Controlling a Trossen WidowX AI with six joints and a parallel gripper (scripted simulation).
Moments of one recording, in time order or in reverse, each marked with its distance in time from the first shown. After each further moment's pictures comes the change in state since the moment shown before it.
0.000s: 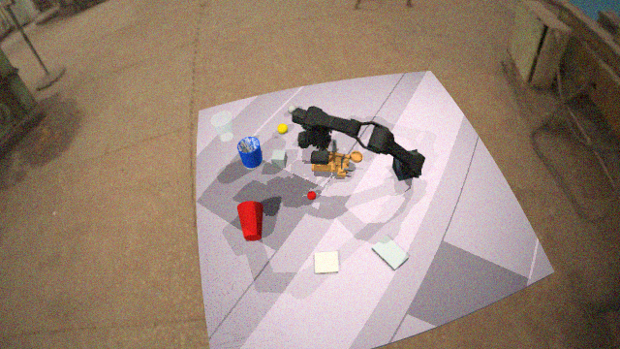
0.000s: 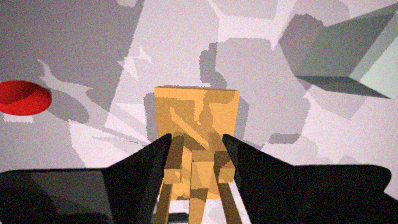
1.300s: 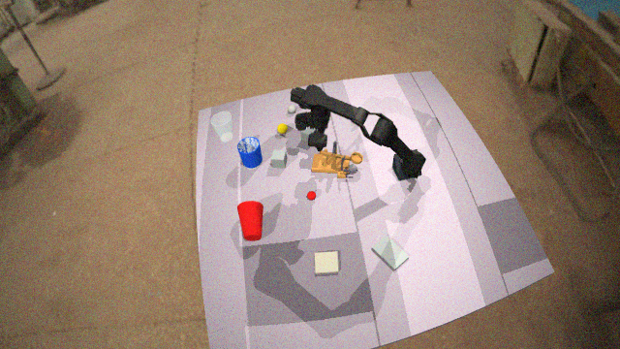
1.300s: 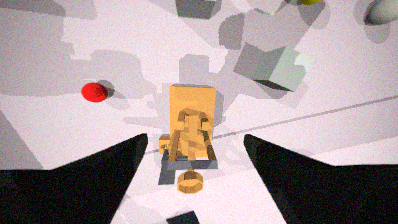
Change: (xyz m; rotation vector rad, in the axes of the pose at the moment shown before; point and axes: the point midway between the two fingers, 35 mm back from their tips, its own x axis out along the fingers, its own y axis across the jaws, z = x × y) arm -0.086 -0.003 0.003 0.006 -0.023 -0.005
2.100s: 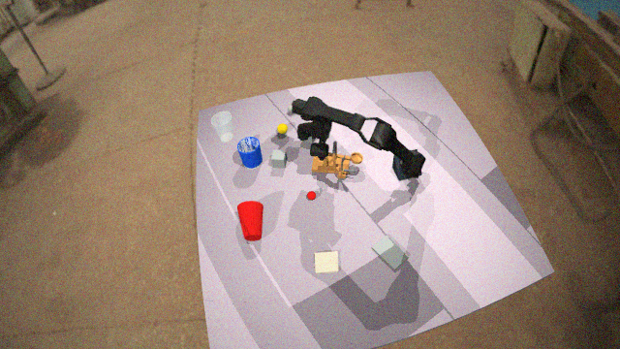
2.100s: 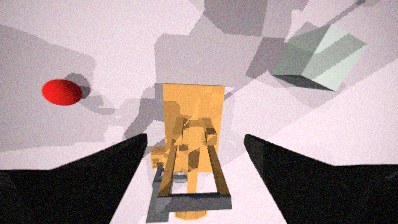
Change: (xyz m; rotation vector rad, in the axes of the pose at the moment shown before) arm 0.048 0.001 -0.005 0.000 0.019 0.006
